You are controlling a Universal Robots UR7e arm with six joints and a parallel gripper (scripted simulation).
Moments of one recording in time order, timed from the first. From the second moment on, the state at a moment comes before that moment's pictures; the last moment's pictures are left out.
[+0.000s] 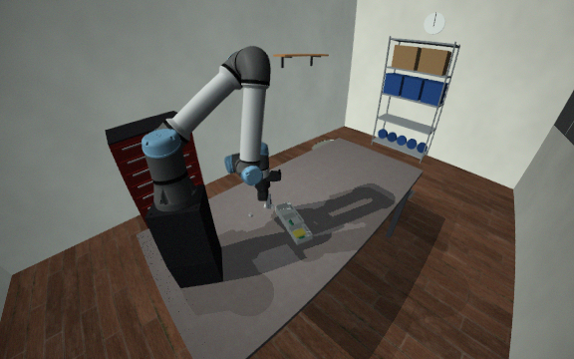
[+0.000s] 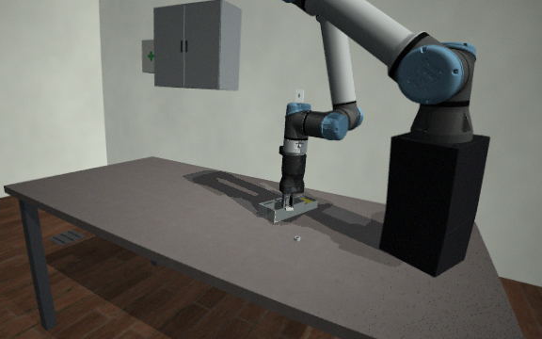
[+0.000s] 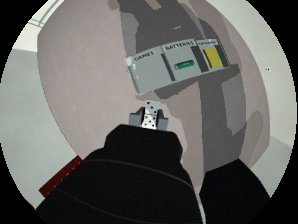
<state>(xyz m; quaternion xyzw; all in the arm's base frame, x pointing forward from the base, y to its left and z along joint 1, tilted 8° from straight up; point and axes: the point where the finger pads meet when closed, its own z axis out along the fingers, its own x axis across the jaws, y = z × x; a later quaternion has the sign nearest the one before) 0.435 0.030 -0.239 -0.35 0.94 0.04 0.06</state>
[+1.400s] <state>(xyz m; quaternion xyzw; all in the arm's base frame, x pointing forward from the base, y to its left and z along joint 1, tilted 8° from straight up) 0.496 -0.022 -0.241 0.15 0.99 0.07 0.03</state>
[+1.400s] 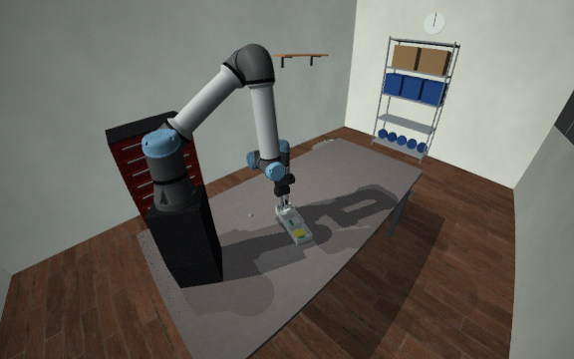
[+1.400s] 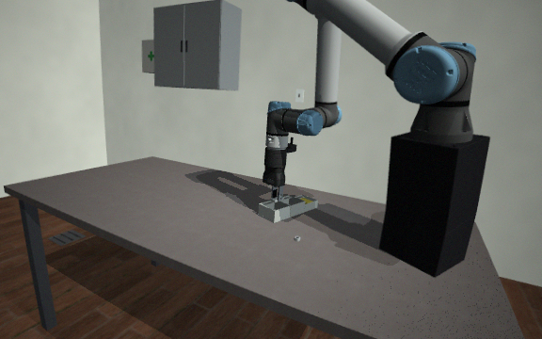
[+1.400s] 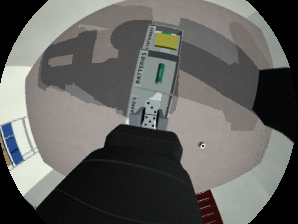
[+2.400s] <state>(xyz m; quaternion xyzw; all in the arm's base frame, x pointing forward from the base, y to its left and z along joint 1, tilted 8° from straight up) 0.497 -0.020 -0.255 0.19 0.98 0.06 0.03</state>
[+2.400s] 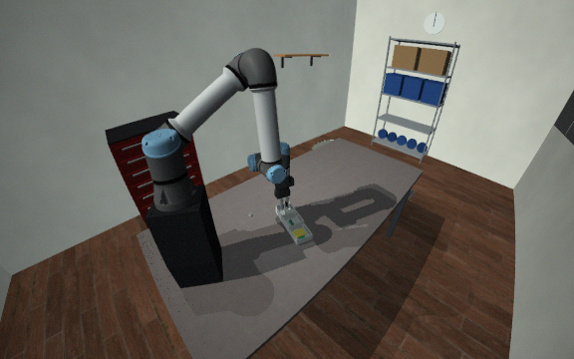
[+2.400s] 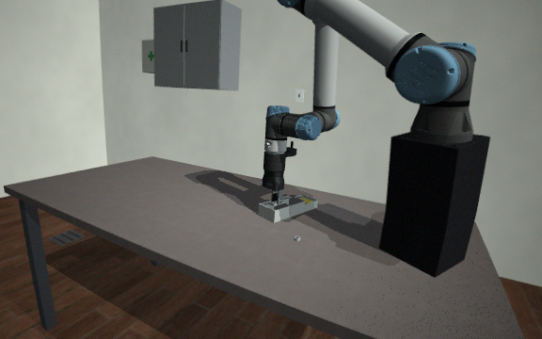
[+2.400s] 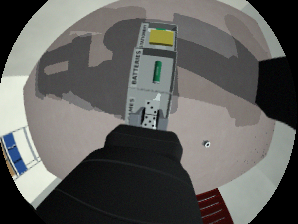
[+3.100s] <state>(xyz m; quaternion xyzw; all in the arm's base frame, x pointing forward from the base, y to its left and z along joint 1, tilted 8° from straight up) 0.499 -0.015 -0.290 0.19 0.98 0.06 0.02</state>
